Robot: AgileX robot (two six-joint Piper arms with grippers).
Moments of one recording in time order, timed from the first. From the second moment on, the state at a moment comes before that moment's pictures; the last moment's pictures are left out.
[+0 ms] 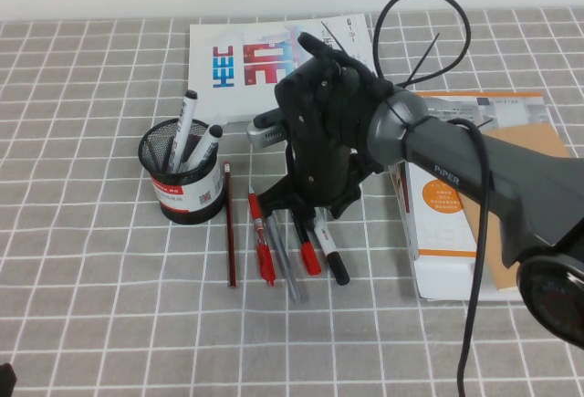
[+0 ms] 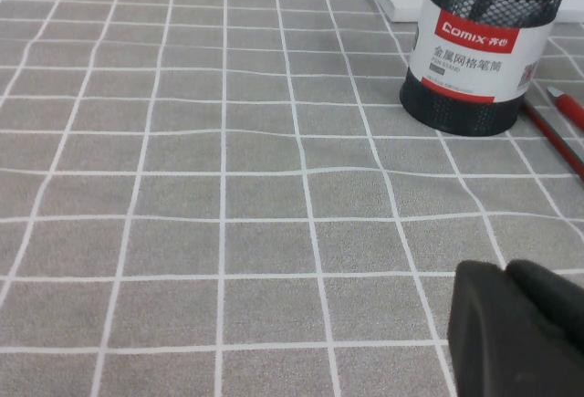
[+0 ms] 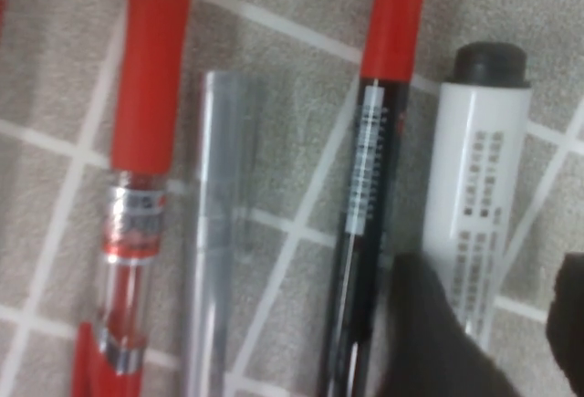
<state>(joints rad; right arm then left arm) 0.71 2.35 -2.10 -0.16 1.23 0.40 -0.16 -0.01 0.02 -0.03 0.39 -0.01</state>
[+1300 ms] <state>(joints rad) 0.72 1.82 -1.69 -0.08 0.66 0.30 -0.16 -0.01 0.02 -0.03 0.39 -0.01</state>
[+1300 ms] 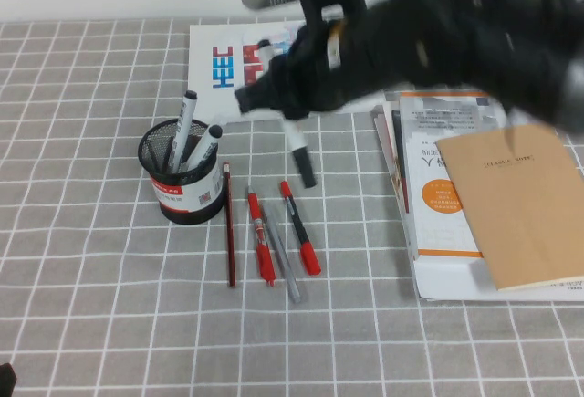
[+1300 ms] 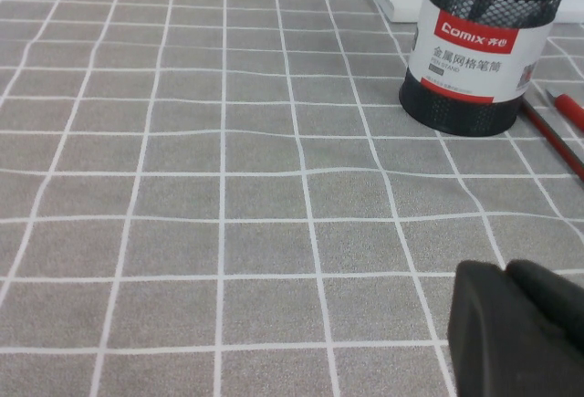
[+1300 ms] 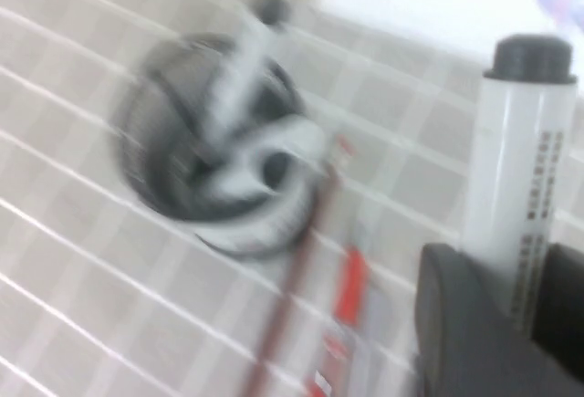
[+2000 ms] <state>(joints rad) 0.76 1.99 -1.41 -0.32 -0.78 0.32 -0.16 -0.01 0.02 -0.03 0.39 -0.01</state>
